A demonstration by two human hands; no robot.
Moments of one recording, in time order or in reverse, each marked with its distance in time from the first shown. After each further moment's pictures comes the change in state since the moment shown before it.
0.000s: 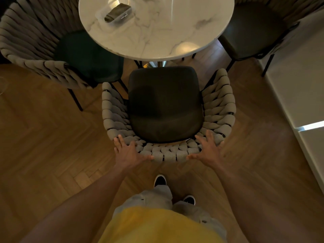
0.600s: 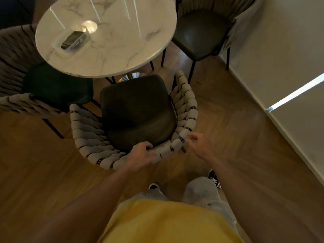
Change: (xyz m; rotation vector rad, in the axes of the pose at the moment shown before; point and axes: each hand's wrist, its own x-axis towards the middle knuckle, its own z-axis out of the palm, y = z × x) left_hand -0.033 0.139 0.007 -0.155 -0.139 0.326; right_hand -0.034 0.077 -0.040 0.495 0.191 0.025
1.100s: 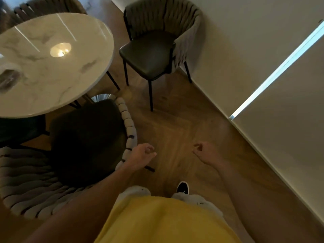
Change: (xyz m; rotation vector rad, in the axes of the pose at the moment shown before) left_hand 0.084 0.260 0.086 -0.045 -0.119 0.150; right_hand 0.031 0.176 -0.240 -0.094 0.036 0.175
